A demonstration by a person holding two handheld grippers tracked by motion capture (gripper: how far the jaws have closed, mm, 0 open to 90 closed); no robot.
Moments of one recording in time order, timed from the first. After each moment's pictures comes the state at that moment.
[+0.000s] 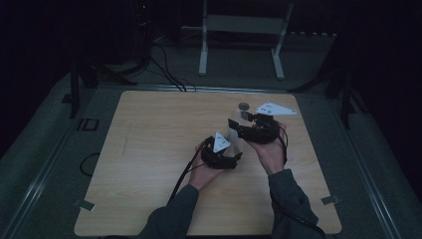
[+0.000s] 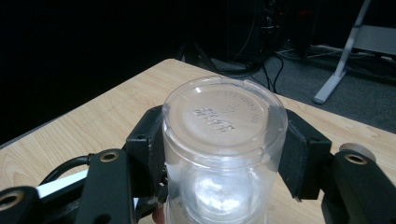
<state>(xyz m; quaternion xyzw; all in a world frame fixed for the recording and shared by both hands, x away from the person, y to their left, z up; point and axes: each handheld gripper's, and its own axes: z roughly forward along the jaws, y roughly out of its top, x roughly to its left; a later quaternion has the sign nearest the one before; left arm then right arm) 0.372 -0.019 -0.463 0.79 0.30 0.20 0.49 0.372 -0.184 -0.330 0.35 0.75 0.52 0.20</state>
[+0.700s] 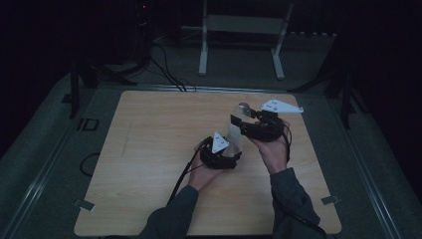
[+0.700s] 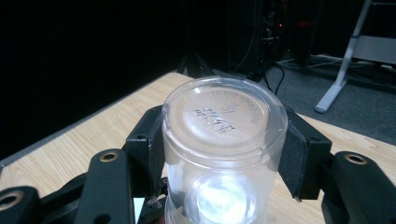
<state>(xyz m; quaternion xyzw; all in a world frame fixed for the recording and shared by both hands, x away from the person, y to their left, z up) 0.369 -0.015 -0.460 0.78 0.31 0.21 0.51 0.367 -0.189 -0.316 0.35 0.73 0.54 0.20</state>
